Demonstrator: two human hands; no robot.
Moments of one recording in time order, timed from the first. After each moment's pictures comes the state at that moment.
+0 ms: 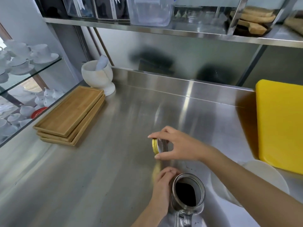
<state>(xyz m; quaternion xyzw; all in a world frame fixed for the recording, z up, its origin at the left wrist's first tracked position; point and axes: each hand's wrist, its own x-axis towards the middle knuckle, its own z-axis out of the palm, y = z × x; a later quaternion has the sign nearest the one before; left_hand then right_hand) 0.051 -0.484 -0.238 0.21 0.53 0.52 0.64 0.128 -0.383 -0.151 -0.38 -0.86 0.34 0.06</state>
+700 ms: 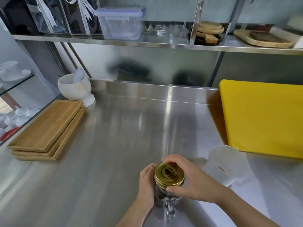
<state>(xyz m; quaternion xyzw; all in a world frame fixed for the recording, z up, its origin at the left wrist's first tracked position) 0.052 -0.488 -0.235 0.26 0.50 0.54 0.63 0.195 -0.493 -0.157 -0.42 -0.79 0.39 0.20</state>
